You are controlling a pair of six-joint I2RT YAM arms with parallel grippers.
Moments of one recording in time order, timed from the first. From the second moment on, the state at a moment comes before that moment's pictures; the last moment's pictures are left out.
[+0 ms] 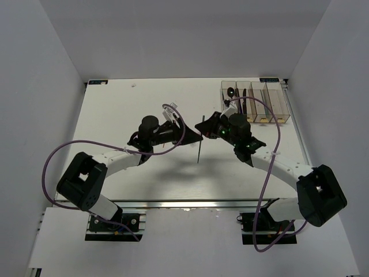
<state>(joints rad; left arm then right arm) -0.57 1.52 0.75 0.64 0.65 -0.89 0.62 1.34 0.76 0.37 -0.17 0.73</state>
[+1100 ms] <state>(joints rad) -0.57 1.44 1.04 -0.37 -0.17 -0.59 0.02 2.29 1.97 -0.22 0.20 0.03</state>
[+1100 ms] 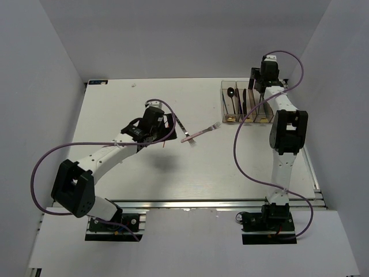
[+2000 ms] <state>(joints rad) -0.42 2.19 1.68 -0.63 -0.17 -0.37 0.04 1.47 1.12 -0.14 -0.13 0.34</state>
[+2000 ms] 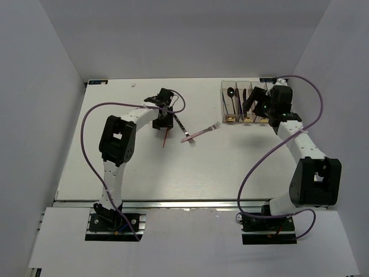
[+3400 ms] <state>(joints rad) -0.51 1.43 0.59 0.61 0.52 -0.72 0.61 1.49 0.89 0.35 -0.26 0.73</state>
